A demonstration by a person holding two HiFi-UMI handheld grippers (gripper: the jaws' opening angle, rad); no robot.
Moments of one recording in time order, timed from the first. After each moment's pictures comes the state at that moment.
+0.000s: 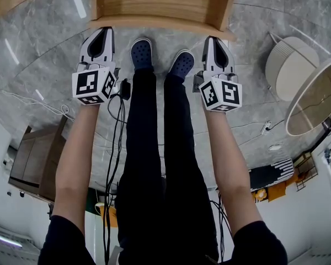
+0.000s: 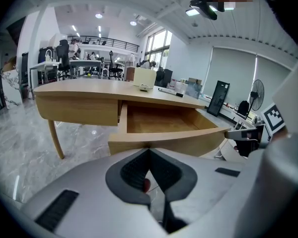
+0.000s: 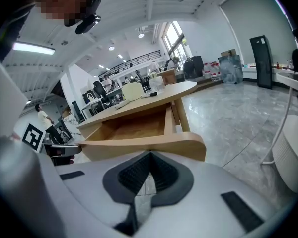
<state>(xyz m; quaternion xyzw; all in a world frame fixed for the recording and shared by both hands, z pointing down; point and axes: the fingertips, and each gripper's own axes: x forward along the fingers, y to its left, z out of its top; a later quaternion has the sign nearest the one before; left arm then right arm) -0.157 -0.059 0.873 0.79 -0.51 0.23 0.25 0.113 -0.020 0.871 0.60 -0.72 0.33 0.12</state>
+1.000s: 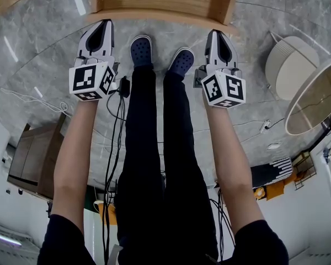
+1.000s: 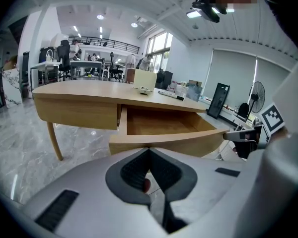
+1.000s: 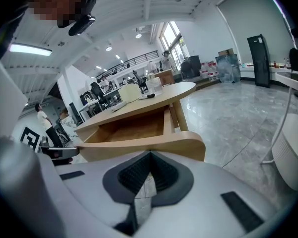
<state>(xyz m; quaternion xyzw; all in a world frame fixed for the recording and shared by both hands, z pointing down) -0.156 -0.068 0.867 0.79 -0.51 0.22 0.25 0.116 -0.033 0.868 0.61 -0.71 0.33 0.11</state>
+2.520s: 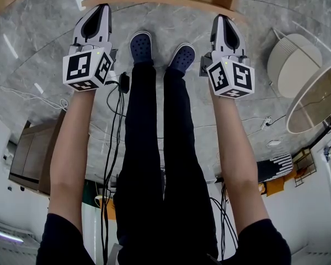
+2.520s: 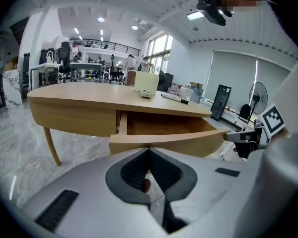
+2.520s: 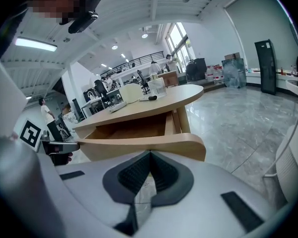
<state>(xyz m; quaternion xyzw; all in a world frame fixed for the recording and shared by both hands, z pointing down) -0.149 -0.103 0.863 0.79 -0.52 0.21 0.24 0.121 -0.068 0.865 0.60 -0.73 0.31 0.12</state>
